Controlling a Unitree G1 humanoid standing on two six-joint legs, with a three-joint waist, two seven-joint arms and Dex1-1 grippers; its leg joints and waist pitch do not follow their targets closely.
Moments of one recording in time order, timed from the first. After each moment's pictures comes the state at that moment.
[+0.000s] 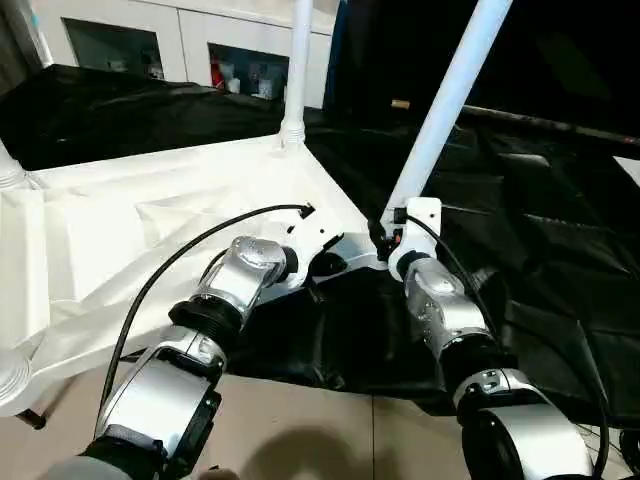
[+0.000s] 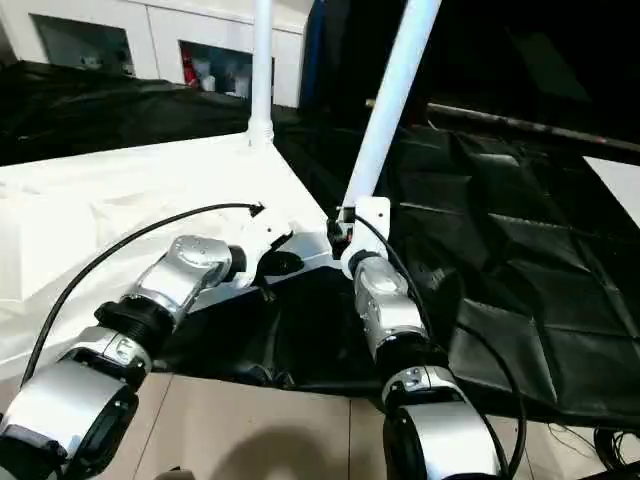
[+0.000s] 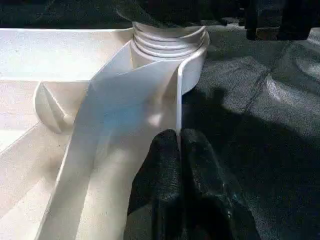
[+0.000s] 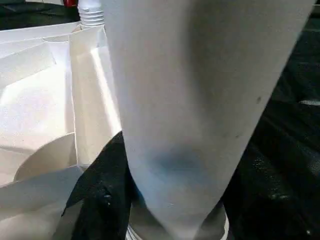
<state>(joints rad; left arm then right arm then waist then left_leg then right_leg) -0.83 0.13 -0.25 0.91 0.13 0.19 -0.78 -0.70 0.03 -0.11 0.93 0.11 -0.01 0.09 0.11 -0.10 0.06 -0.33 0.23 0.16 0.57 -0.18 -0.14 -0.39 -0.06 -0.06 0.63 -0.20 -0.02</state>
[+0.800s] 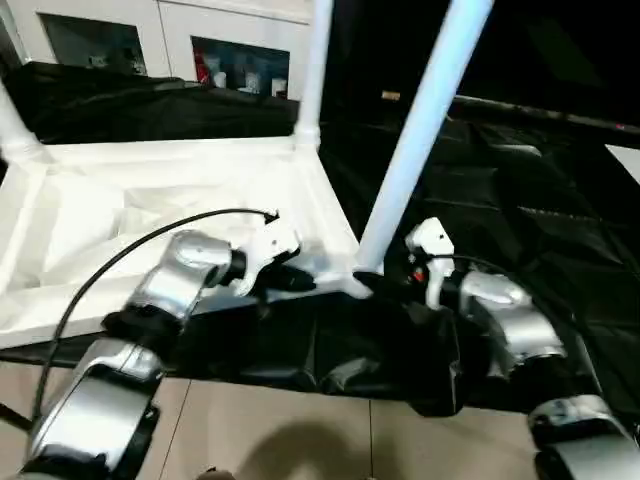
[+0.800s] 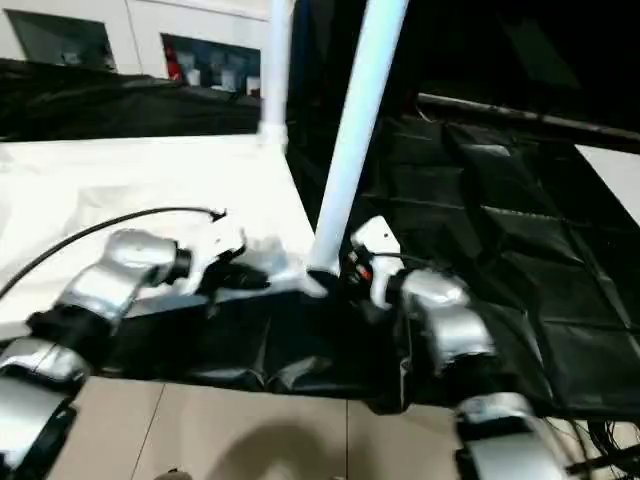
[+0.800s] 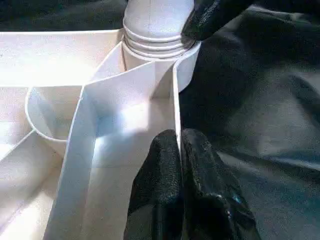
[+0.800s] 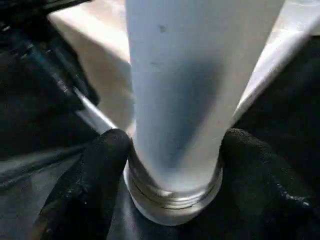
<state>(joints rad) -0.70 0.37 -0.27 0.71 0.06 0.07 -1.23 -0.54 -0.29 0.10 0.68 0.13 0.02 0.99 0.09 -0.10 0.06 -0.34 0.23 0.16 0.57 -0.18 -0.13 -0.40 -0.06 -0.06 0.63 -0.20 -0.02</state>
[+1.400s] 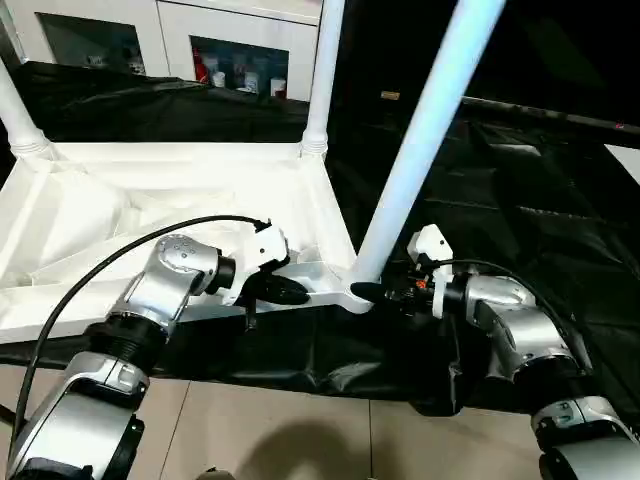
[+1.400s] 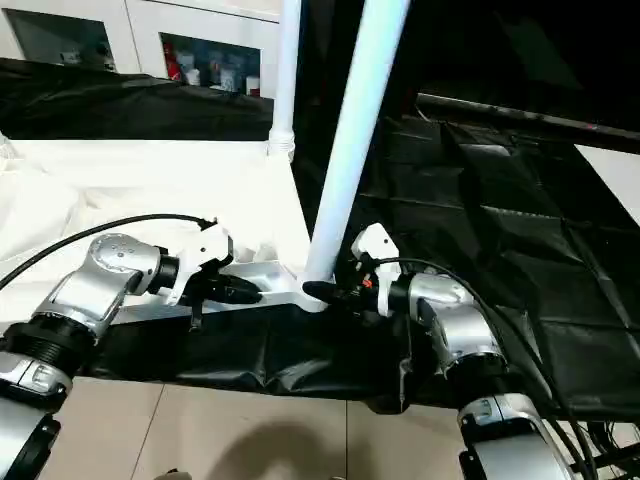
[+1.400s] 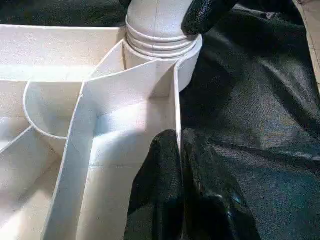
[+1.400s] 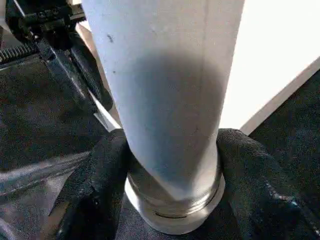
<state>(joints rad) -0.66 0.40 -0.27 0.64 0.03 0.12 -1.28 -0.52 -0.29 0.09 0.67 0.18 0.04 1.06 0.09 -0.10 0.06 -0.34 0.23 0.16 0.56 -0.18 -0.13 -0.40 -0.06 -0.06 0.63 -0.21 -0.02</state>
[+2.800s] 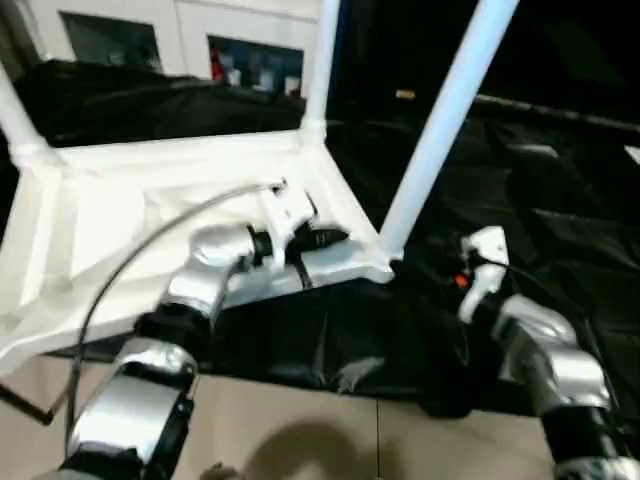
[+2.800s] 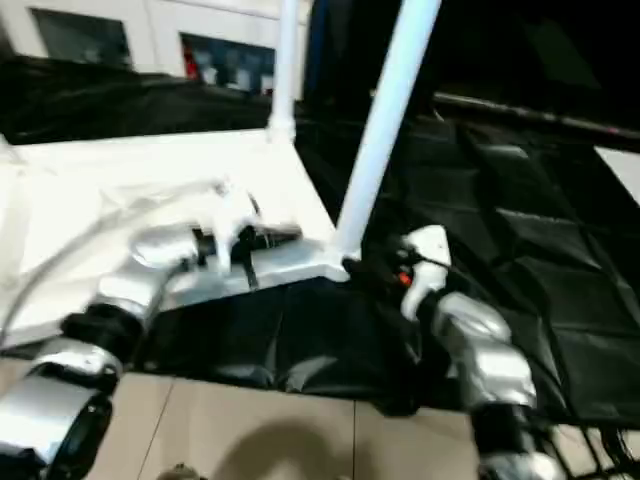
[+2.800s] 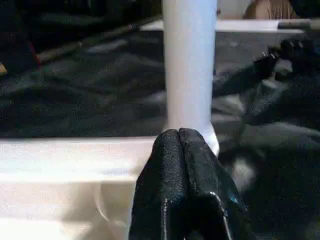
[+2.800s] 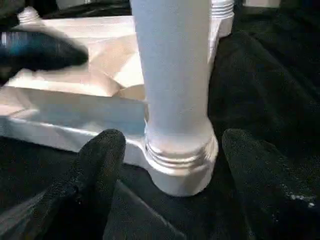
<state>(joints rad) -0.73 0.23 -0.11 0.71 -0.07 -0.09 -1.01 -0.28 -0.30 -0.08 0.30 0.31 0.23 0.79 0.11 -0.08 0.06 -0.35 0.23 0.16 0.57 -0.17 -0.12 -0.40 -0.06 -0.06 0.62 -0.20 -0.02</state>
